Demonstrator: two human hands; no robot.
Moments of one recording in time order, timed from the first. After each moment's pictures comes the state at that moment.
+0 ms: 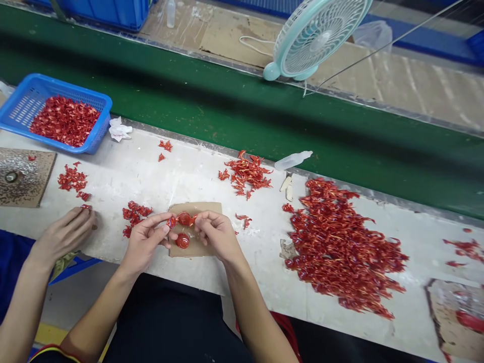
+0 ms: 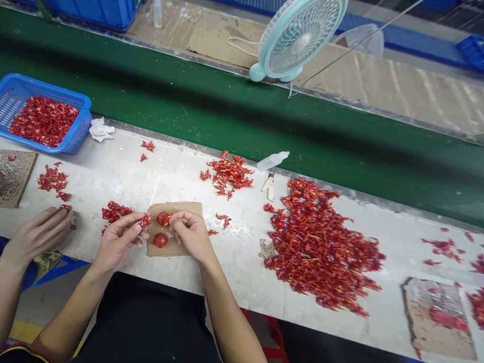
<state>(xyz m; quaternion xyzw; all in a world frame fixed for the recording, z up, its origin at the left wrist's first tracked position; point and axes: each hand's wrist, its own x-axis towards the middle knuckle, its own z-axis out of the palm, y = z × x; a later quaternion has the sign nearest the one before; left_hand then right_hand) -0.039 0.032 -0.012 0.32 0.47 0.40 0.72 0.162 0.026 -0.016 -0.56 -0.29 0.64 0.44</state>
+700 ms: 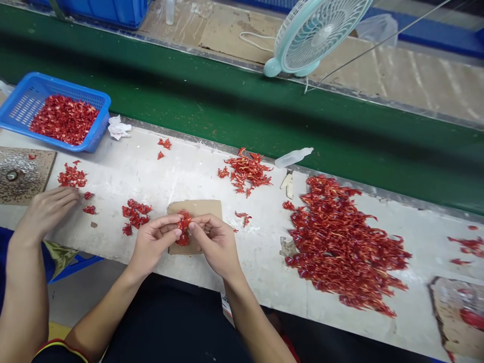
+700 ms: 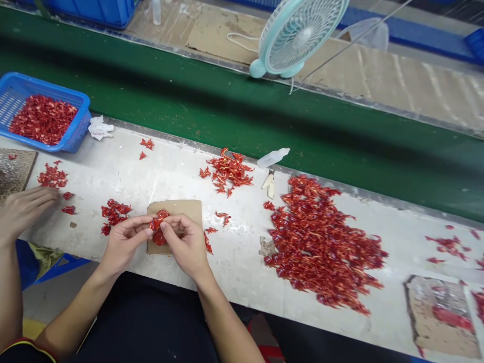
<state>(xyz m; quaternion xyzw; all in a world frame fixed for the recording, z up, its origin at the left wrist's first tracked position) -0.020 0.024 -0.006 0.34 0.49 0.41 0.69 0.143 0.005 0.010 -0.56 -0.35 0.56 0.49</state>
